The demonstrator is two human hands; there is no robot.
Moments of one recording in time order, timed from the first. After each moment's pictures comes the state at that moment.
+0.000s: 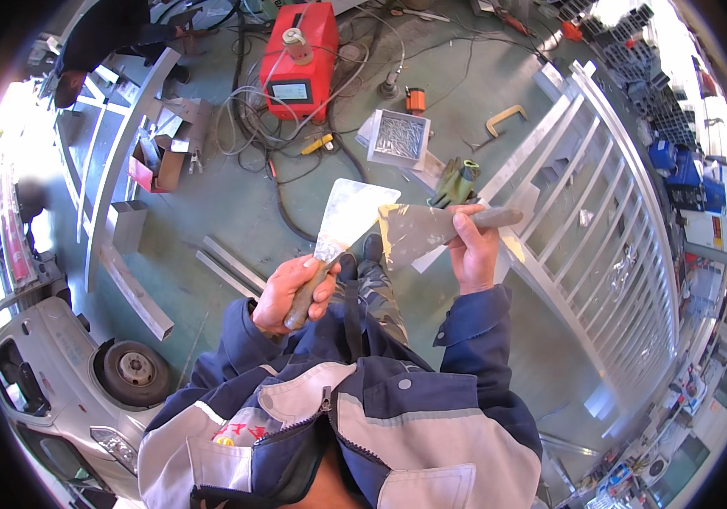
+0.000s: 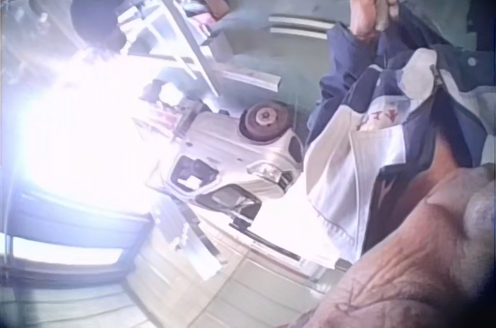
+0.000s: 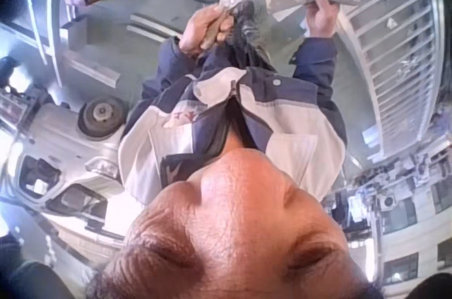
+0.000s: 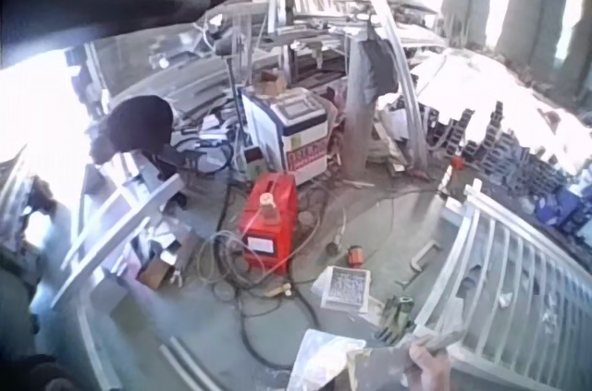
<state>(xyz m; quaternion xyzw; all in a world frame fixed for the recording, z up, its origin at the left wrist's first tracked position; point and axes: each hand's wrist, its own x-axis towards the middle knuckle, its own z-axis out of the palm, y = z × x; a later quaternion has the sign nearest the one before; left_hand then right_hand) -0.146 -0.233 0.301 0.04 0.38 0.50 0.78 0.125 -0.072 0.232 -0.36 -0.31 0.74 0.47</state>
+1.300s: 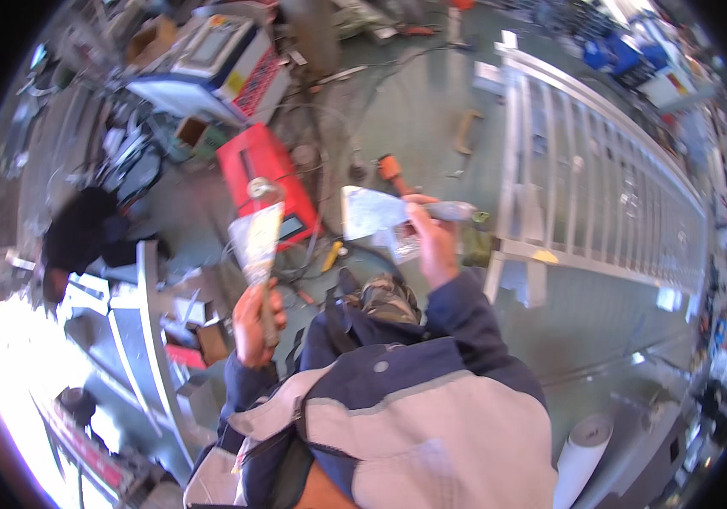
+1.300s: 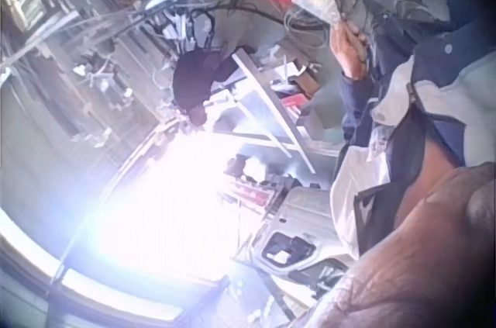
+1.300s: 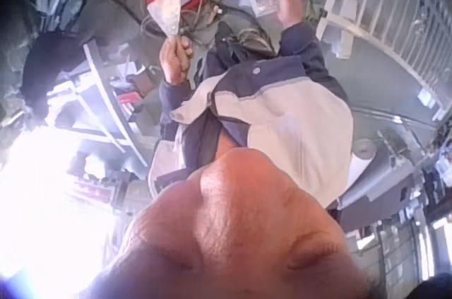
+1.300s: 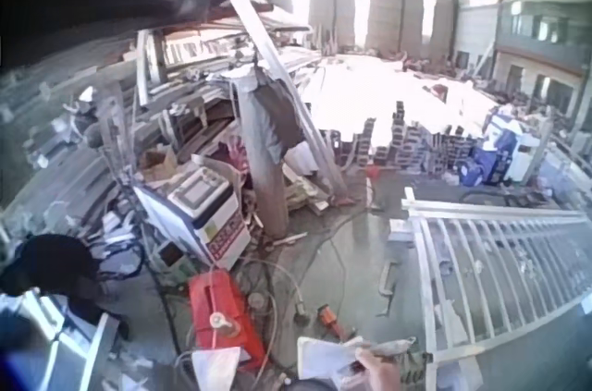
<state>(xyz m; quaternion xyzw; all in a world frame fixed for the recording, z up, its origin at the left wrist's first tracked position) -0.414 0.008 0.295 0.18 0.57 0.45 0.66 -0.100 0.101 0.245 -0.52 -0.25 0.58 0.58</state>
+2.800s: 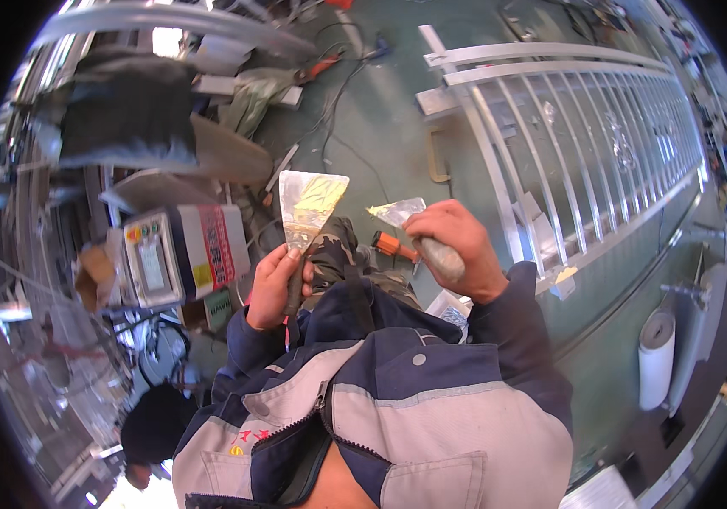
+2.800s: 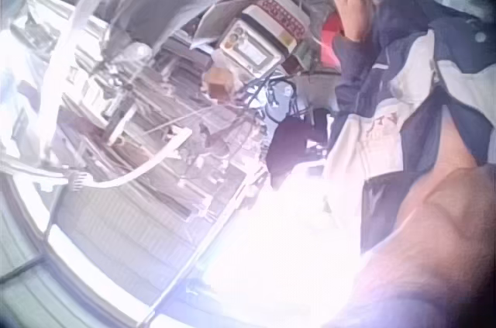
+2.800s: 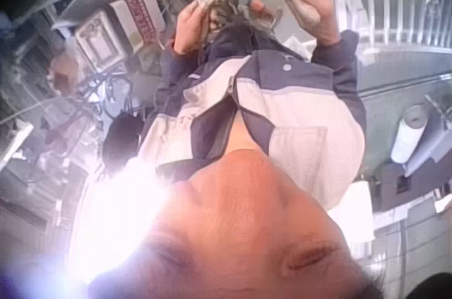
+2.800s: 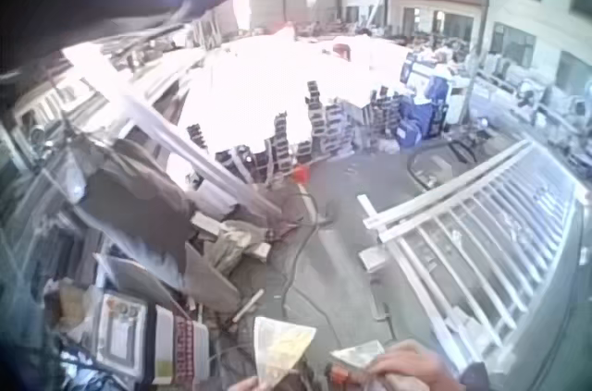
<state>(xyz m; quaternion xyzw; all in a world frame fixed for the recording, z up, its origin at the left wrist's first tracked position) -0.256 0.594 0.309 0.40 0.44 0.12 0.80 0.023 0.459 0.347 -0.63 -0.61 0.19 0.44</state>
